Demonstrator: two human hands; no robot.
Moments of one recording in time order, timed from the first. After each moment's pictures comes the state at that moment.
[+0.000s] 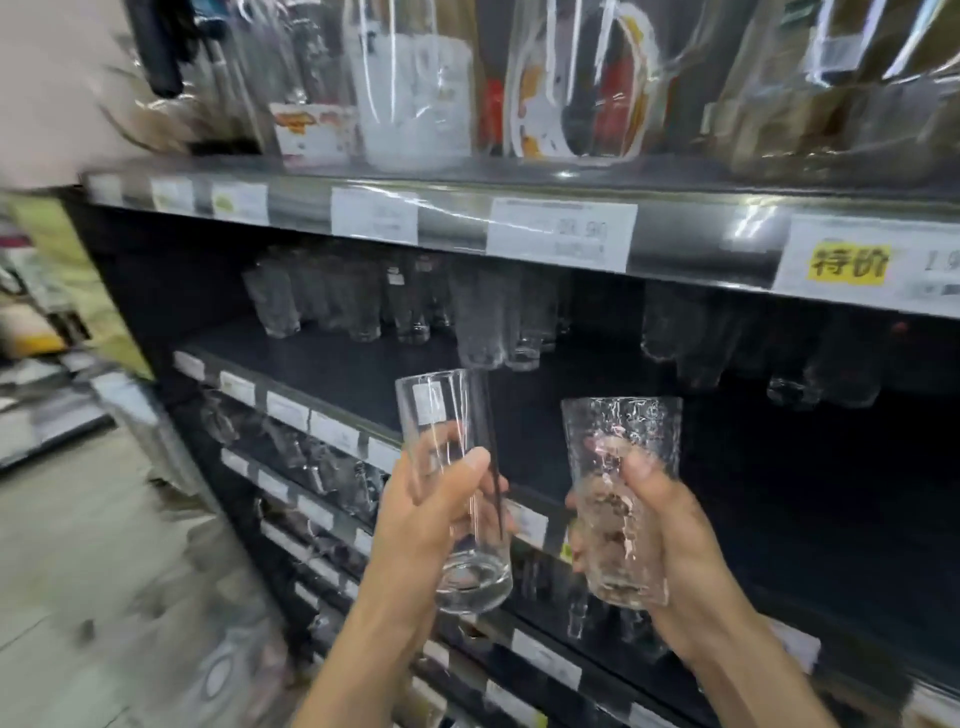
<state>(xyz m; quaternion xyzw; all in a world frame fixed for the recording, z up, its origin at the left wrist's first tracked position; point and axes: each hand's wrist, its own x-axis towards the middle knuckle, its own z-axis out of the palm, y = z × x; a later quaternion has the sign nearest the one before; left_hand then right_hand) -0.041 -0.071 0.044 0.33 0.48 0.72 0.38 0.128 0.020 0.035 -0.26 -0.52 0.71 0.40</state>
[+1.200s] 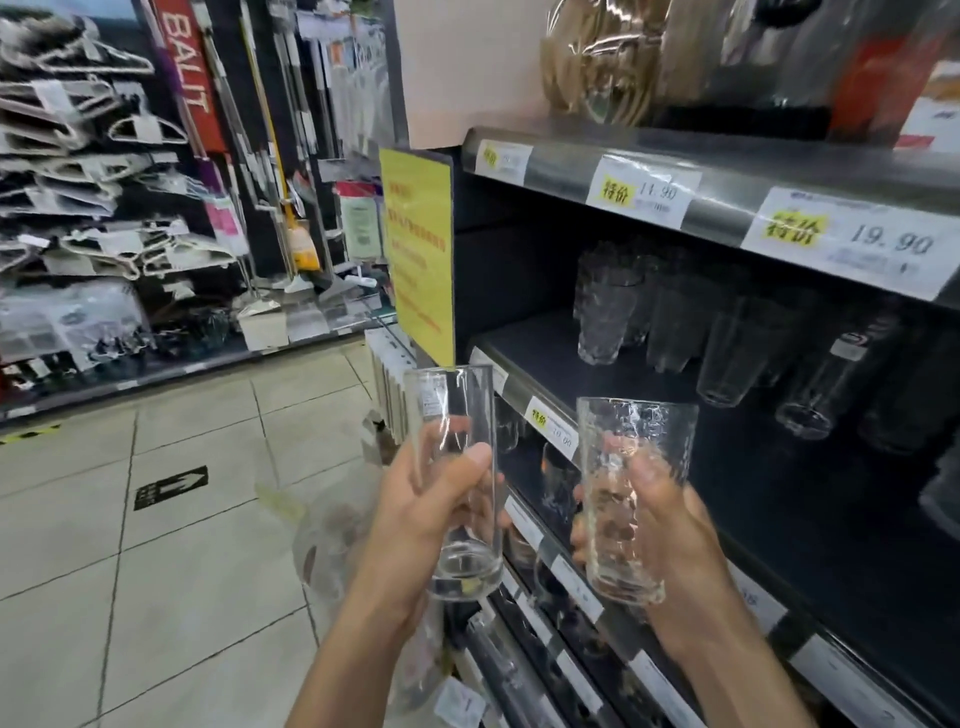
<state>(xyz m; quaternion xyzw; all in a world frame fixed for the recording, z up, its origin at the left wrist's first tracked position) -0.419 -0.151 0.037 0.21 0.59 0.75 0.21 -0.296 0.001 0.027 -0.23 -0.59 0.74 0.22</state>
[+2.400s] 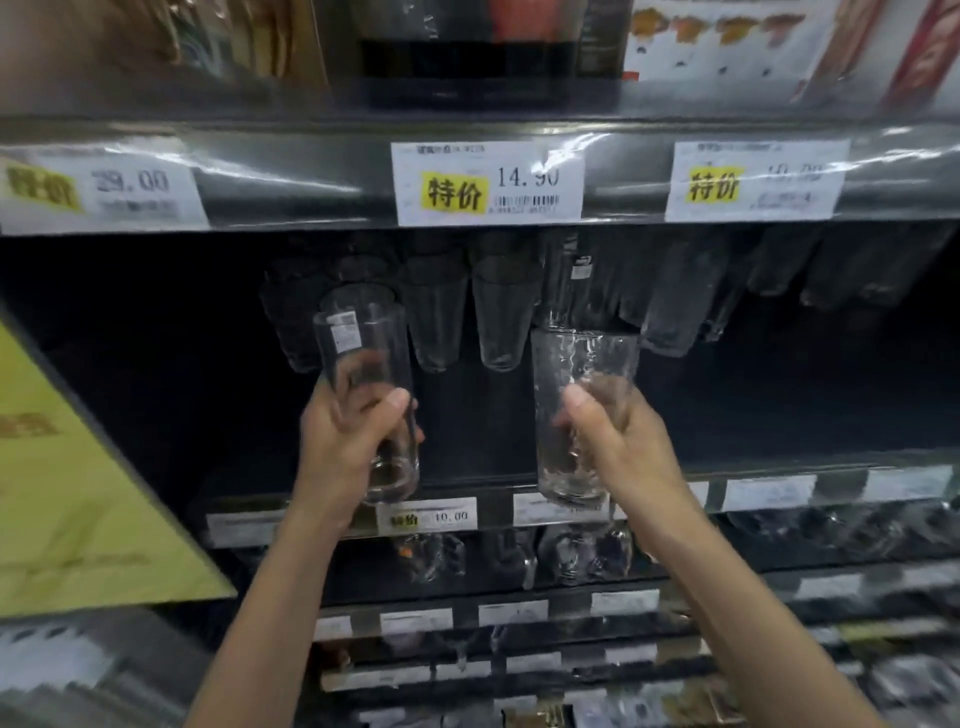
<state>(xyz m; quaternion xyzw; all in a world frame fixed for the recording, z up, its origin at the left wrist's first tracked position) -0.622 0.075 0.026 0.54 0.36 0.62 0.43 -0.391 0.031 0.042 -0.56 -0.53 0.37 0.52</state>
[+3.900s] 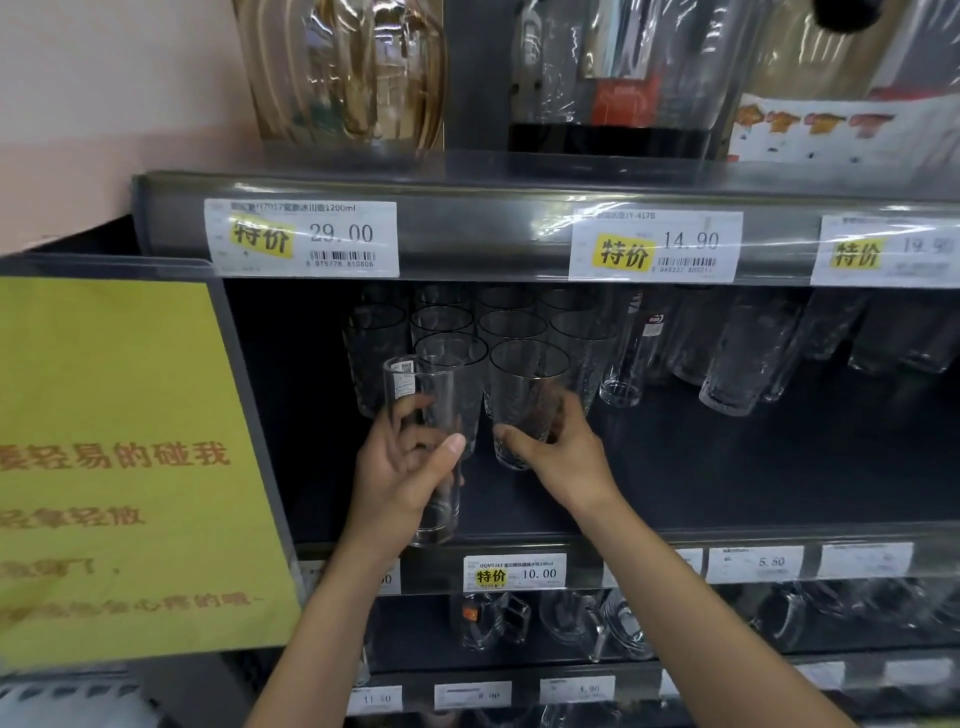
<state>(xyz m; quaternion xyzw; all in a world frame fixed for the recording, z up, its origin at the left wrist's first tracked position) -0.671 0.100 0.009 0.56 0.34 0.63 0.42 -0.490 0.126 0.014 -0.60 -0.56 0.31 0.48</state>
